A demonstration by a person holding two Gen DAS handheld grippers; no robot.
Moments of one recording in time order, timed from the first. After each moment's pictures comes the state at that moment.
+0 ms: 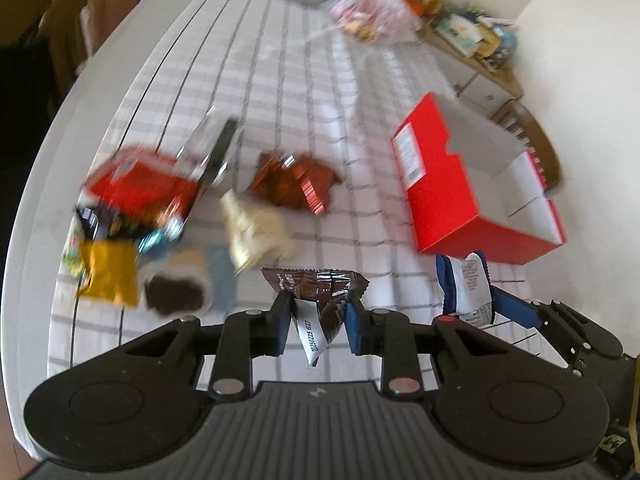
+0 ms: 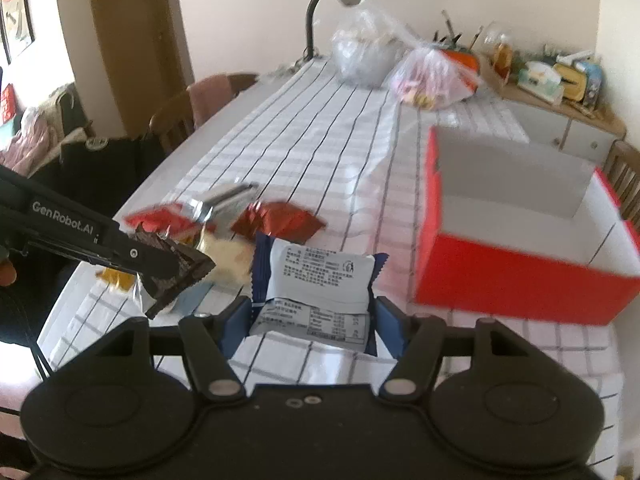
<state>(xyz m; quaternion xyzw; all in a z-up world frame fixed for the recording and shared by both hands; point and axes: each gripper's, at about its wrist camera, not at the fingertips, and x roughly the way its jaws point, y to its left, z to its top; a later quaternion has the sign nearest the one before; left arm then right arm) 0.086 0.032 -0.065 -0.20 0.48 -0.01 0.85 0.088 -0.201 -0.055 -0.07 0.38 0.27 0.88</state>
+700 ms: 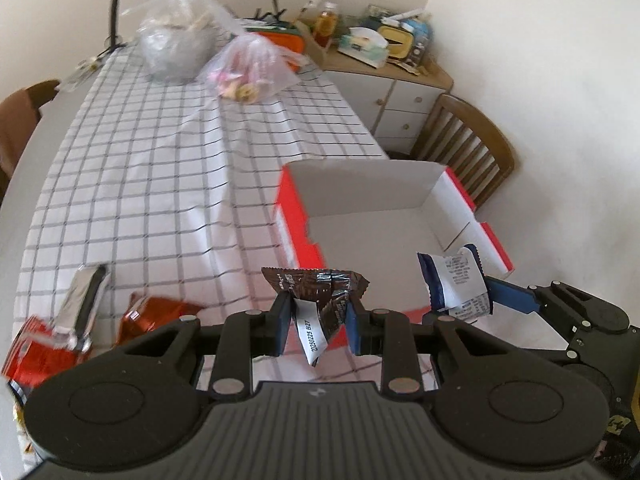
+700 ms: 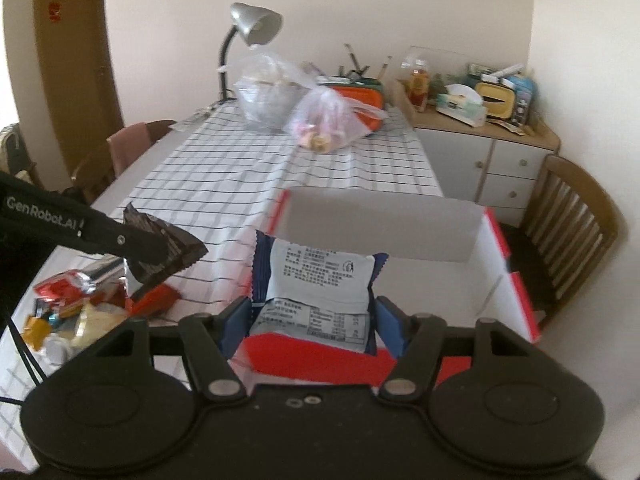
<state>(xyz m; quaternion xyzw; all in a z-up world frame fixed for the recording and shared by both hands) 0.192 -0.099 -0.004 -0.09 0.44 -0.08 0.89 0.174 -0.307 -0.017 -0.06 0.35 0.19 0.92</state>
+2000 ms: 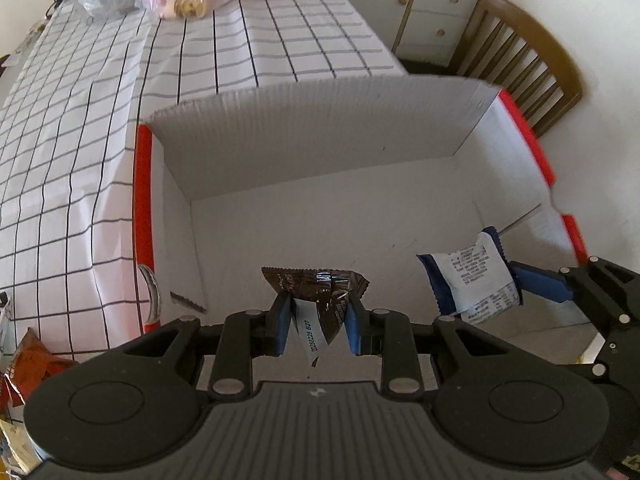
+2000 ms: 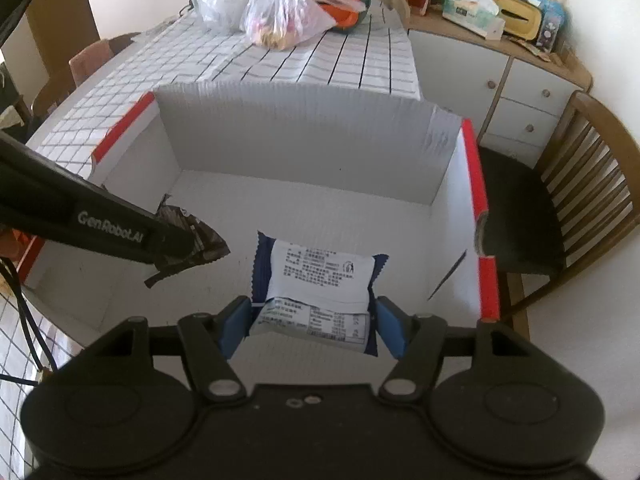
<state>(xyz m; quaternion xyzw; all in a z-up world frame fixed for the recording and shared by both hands) 0.349 -0.224 -0.116 -0.04 0.57 -0.02 0.82 0.311 -0.376 -0.107 -0.11 0.47 0.21 0.85</state>
